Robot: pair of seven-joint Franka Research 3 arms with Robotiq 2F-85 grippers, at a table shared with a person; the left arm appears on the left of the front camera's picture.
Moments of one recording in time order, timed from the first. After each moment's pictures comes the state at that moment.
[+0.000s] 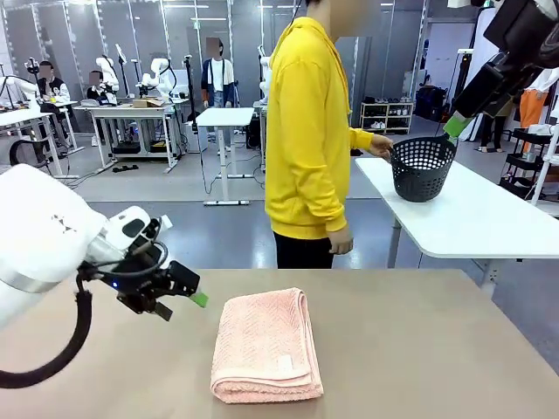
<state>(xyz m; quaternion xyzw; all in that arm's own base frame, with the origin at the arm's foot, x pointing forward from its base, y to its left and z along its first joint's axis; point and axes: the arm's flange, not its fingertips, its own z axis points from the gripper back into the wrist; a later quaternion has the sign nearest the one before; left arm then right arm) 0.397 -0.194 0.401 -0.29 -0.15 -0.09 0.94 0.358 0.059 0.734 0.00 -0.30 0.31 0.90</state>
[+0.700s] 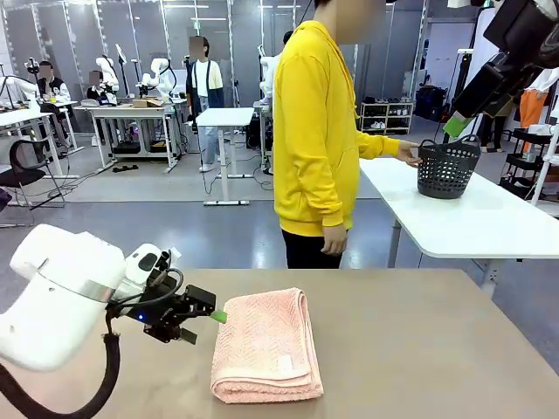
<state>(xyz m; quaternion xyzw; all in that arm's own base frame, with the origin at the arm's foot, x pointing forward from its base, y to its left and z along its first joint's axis) 0.416 -0.207 0.321 -0.38 -0.15 -0.03 0.91 0.358 0.059 0.734 0.00 -0.30 0.31 0.90</state>
